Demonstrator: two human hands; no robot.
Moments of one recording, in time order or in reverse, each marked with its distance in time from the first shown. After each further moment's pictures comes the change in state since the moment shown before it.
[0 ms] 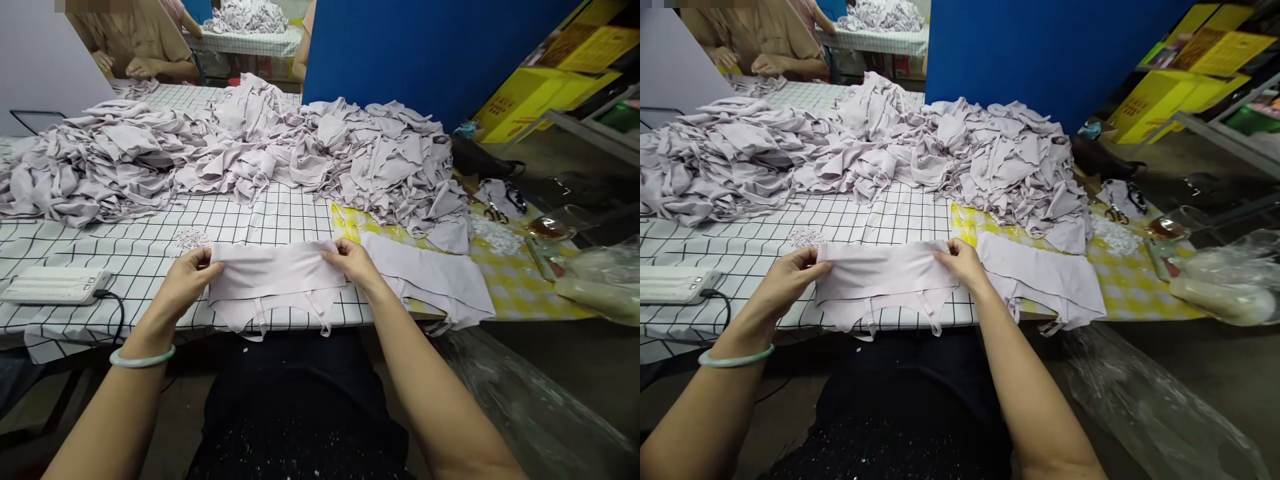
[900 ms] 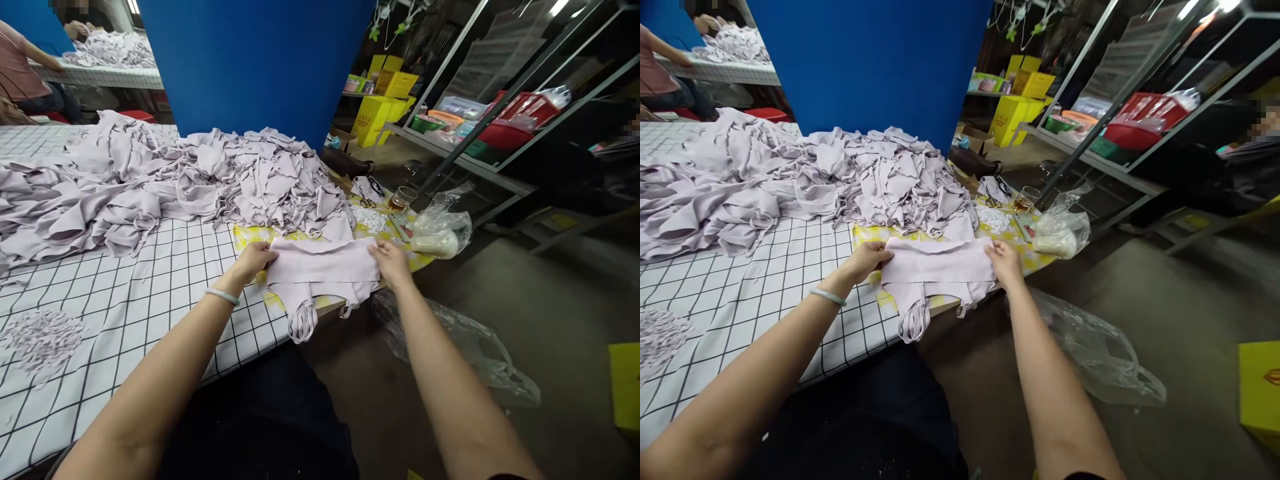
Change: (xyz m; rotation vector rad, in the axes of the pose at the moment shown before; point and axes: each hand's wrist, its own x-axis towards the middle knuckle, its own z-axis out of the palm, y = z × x) left_hand 0.064 0.118 0.291 -0.251 -0.610 -0.035; right_hand -0.052 0.096 -0.266 -0.011 0.814 -0.028
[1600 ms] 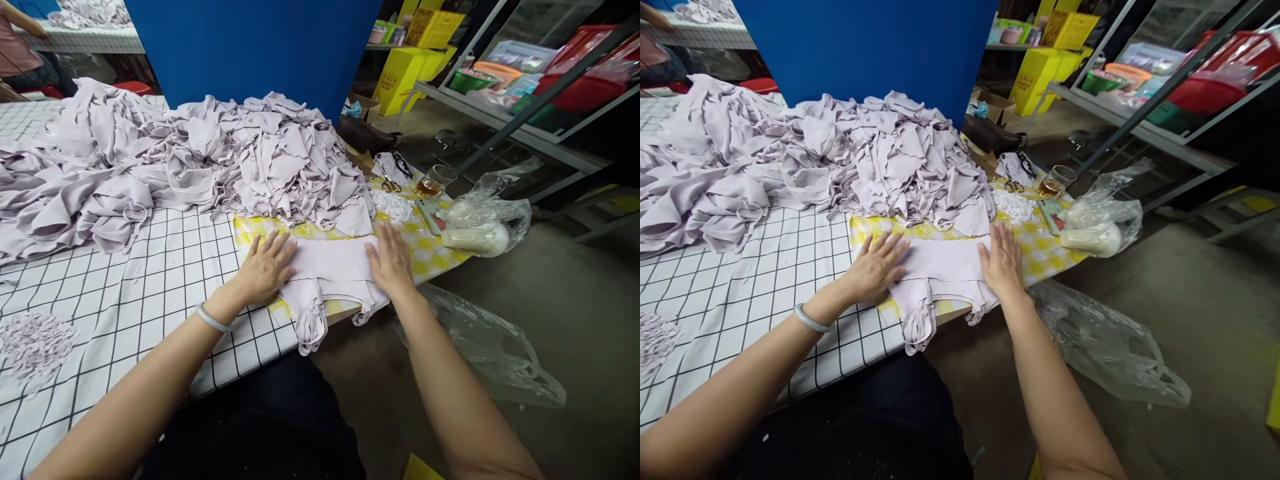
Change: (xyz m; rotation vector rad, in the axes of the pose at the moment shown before) left_hand 0.005 -0.040 -0.009 1.197 -0.107 0.725; right_hand -0.008 0.022 0.029 -0.852 -0.150 -0.371
